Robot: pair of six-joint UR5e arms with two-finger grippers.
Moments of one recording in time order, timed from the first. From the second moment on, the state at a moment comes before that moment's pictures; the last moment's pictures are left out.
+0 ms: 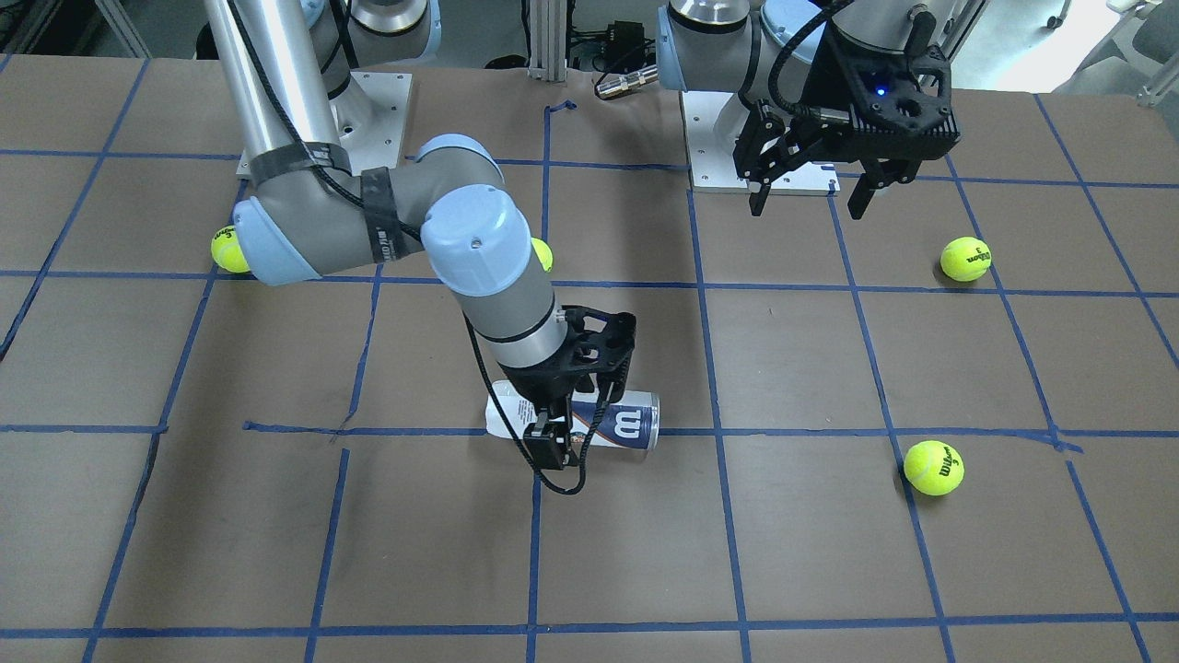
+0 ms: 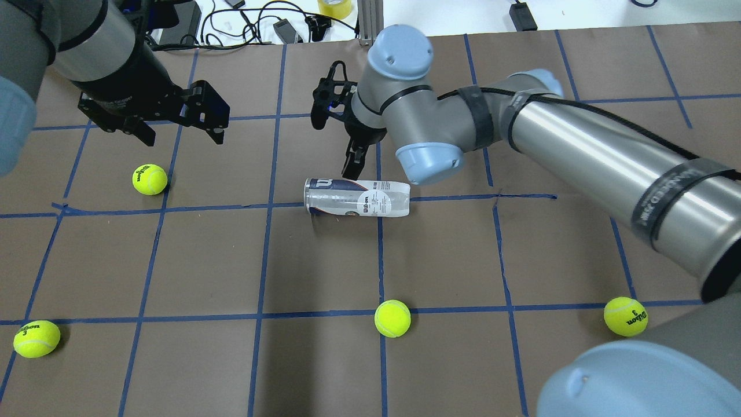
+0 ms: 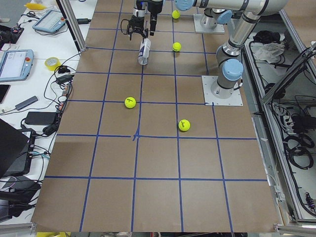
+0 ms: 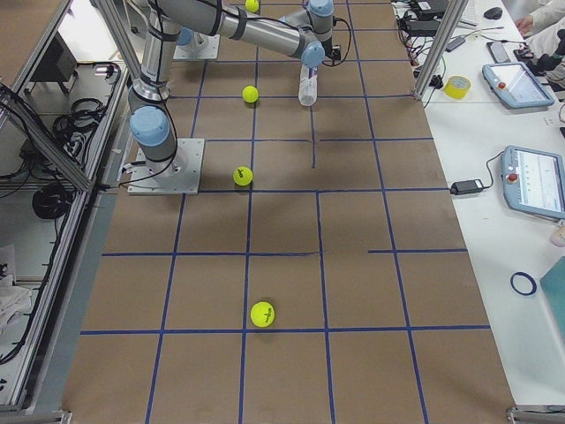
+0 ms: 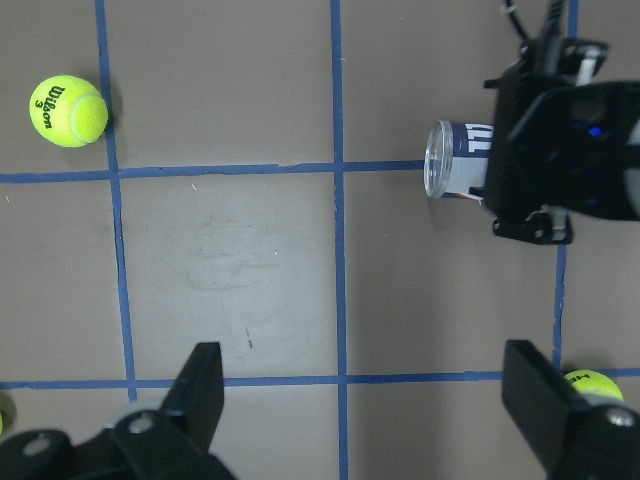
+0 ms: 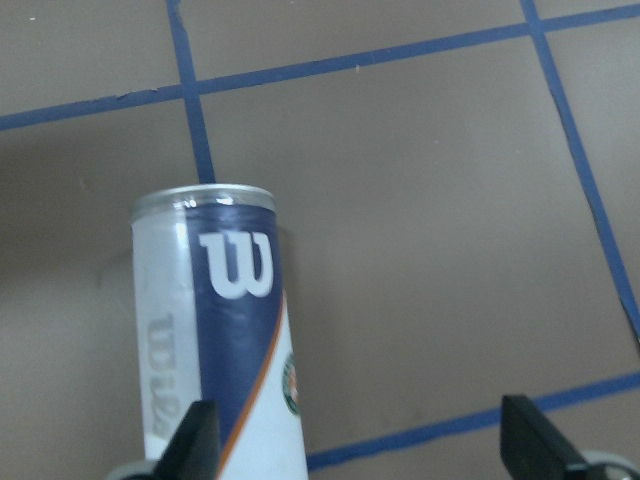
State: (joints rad) left arm -1.58 -1.48 -1.61 -1.51 1.58 0.00; right arm 1.87 -1.12 1.59 -2.27 -1.32 -1.00
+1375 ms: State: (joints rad) left arm -1.58 -1.48 -1.61 -1.51 1.58 0.00; right arm 1.53 -1.57 1.57 -1.64 -1.49 -0.44
